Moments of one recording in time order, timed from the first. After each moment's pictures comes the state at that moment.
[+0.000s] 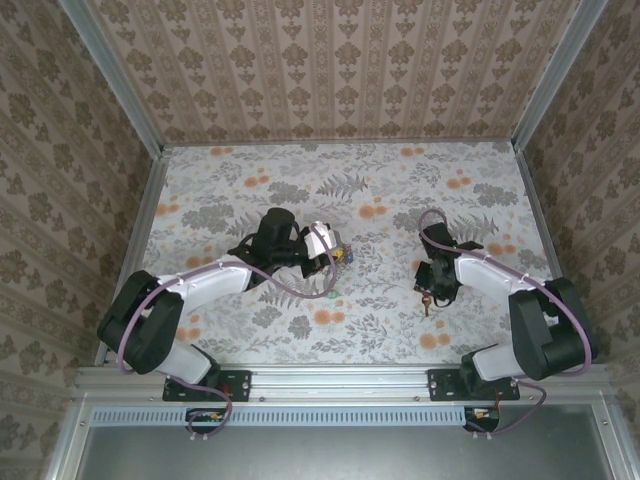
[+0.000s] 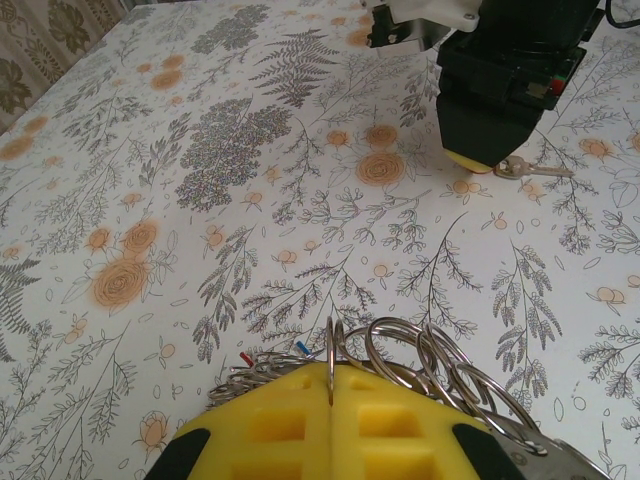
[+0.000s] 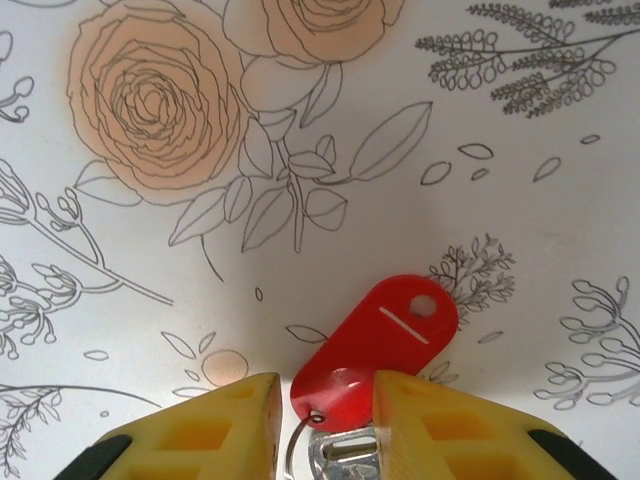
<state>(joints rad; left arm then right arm) -0.69 1.47 0.76 0.18 0.58 0.49 0.25 1.40 0.69 -0.67 0.01 0.69</state>
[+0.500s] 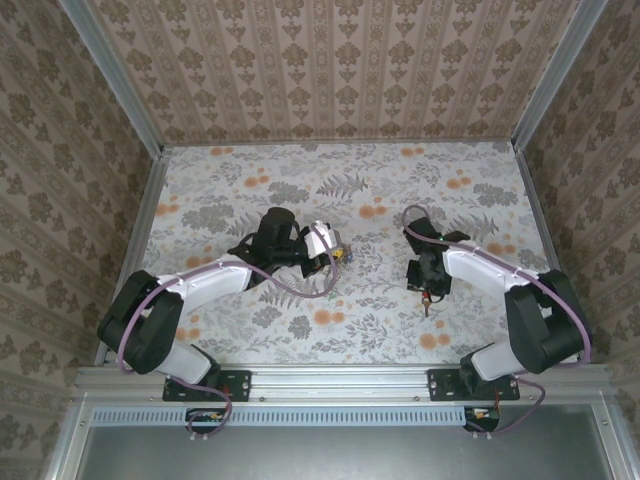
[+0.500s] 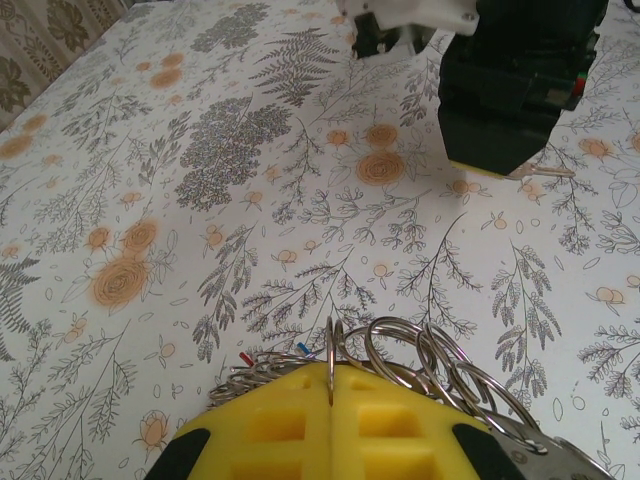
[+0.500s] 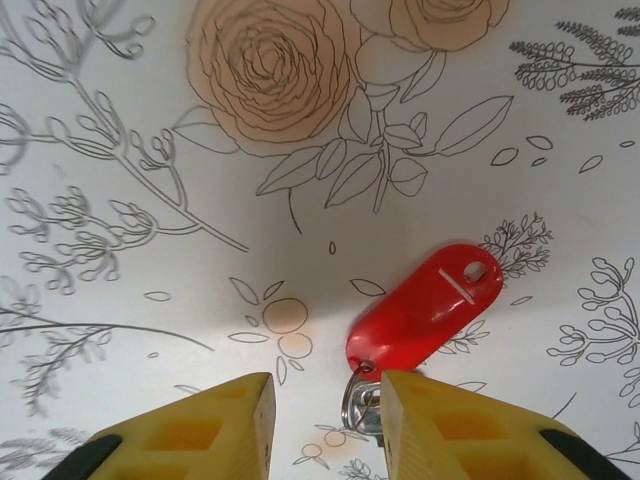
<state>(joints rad) -0.69 1.47 0.77 0.17 0.58 0.49 0.37 1.48 0.82 -0.82 0.10 0.65</state>
